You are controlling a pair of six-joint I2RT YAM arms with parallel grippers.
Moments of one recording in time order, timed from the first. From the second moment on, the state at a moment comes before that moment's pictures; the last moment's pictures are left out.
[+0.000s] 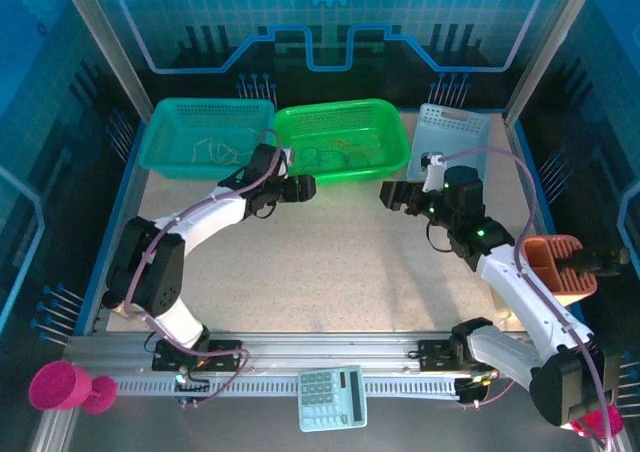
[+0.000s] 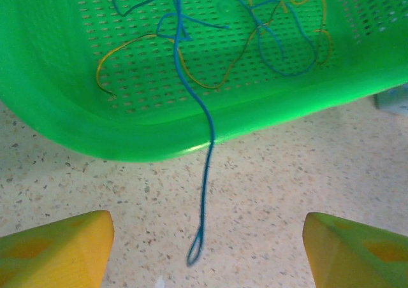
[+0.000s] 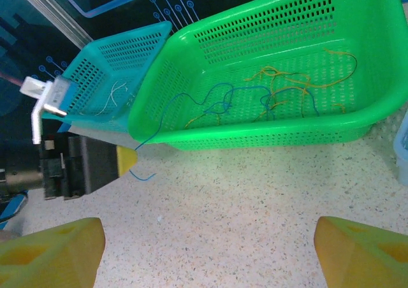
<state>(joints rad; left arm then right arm) -0.41 1.66 1.10 -0.21 0.10 -0.44 0.29 1.01 0.79 -0.21 -0.26 0.40</state>
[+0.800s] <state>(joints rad) -0.42 1.75 1.13 -0.17 0.06 -0.35 0.29 0.96 0.78 -0.24 -0.26 0.39</state>
